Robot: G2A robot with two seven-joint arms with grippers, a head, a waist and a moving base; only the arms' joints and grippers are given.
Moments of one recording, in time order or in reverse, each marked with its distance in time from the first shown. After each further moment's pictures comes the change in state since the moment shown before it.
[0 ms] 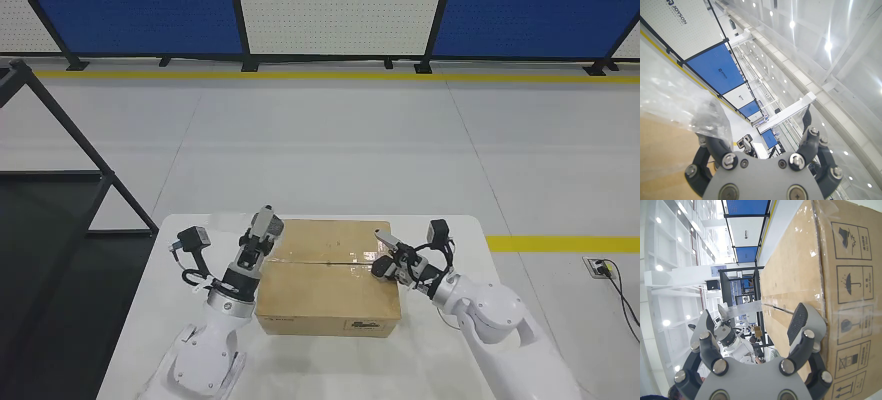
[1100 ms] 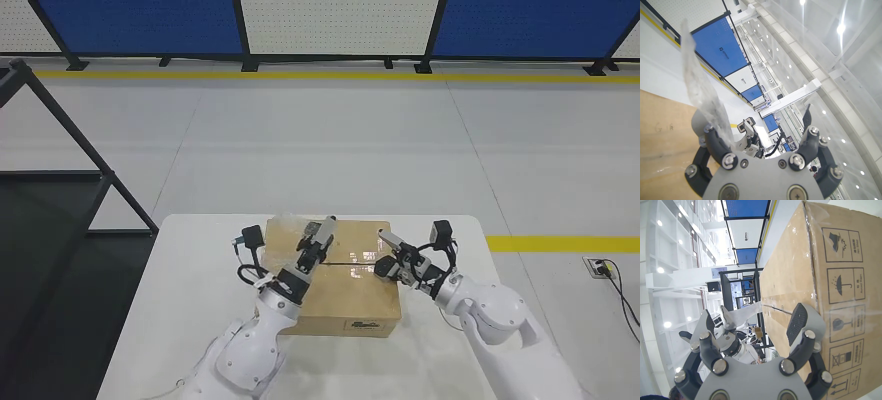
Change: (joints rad) left arm -0.108 -0.085 0.178 0.135 0.058 0.055 -0.018; right arm -0.007 -0.001 0.016 0.004 0.000 0.004 0.004
